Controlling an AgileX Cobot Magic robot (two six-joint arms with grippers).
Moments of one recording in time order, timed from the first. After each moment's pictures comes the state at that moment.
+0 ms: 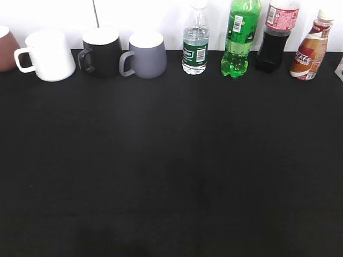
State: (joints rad) left arm -0.11 -0.01 -0.54 -0.02 1.05 -0.08; right arm 0.09 -0.01 -0.49 -0.16 1.03 0.11
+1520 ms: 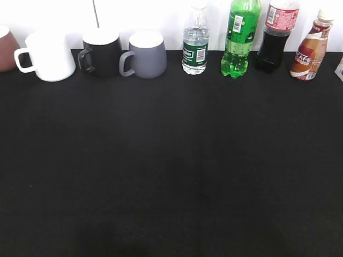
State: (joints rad) left arm -0.11 -0.01 -0.54 -0.02 1.05 -0.08; right arm 0.09 -0.01 -0.49 -0.16 1.03 0.11
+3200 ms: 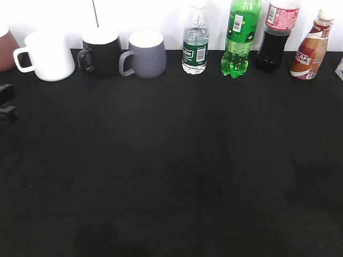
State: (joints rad) left arm -0.11 1.50 -0.31 0.02 -0.89 -0.04; right arm 0.10 0.50 -0.55 0.27 0.53 -0.10
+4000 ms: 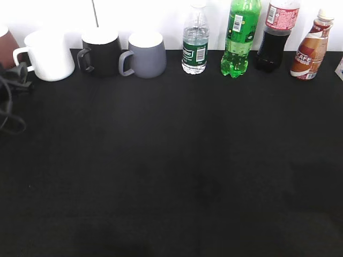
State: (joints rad) left arm 0.04 2.06 -0.73 0.09 -1.21 -0.04; right arm 0.10 0.50 -0.55 0.30 0.58 -0.12
